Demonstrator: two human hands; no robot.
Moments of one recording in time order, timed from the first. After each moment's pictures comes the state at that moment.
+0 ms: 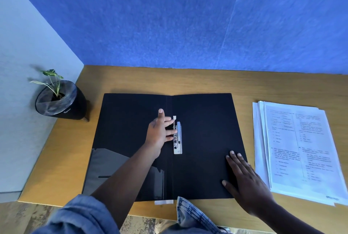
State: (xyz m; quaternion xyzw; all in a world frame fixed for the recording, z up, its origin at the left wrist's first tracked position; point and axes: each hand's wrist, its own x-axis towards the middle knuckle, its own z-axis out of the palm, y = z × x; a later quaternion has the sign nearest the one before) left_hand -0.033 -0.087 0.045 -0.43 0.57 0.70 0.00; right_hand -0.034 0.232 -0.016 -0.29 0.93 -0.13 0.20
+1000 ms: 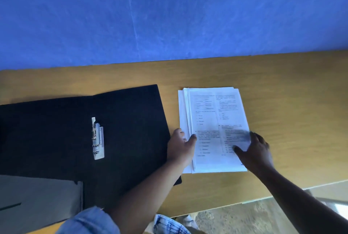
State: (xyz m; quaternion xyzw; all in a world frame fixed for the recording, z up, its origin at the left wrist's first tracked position) left_hand -0.092 0.195 0.017 -0.31 0.73 0.60 0.12; right_hand -0.132 0.423 0.016 0.12 0.97 -0.17 0.14
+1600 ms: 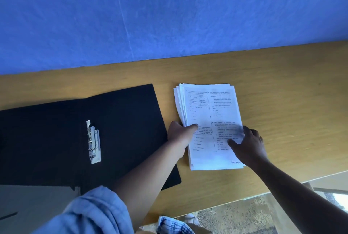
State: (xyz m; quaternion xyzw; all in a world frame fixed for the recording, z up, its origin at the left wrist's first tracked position) left_hand -0.136 0.193 0.026 -0.38 0.64 0.65 0.18; right_hand -0.137 0.410 0.017 0.14 0.96 -0.19 0.16
